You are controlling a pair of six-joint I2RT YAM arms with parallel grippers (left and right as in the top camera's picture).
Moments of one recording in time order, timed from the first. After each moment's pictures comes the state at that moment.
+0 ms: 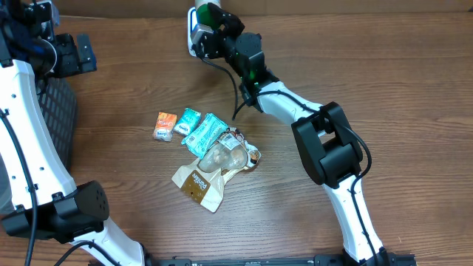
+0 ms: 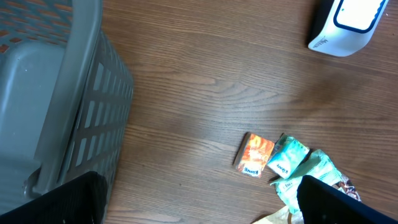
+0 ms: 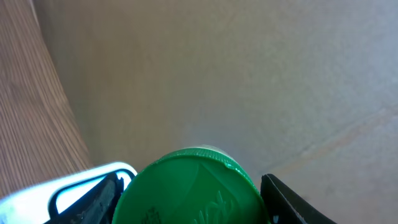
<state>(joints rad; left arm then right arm) 0.30 1.91 2.38 -1.56 0.09 0.03 0.52 2.45 1.79 0.72 -0.07 -0.91</state>
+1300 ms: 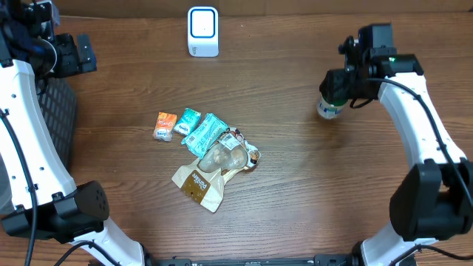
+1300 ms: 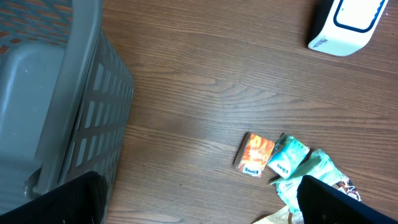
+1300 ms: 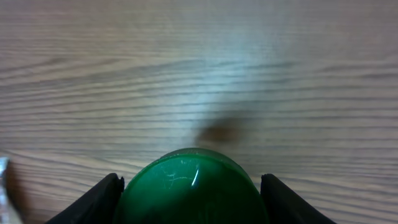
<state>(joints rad) 0.30 1.91 2.38 -1.56 0.09 0.03 0.03 1.81 1.51 -0.88 -0.13 0.01</state>
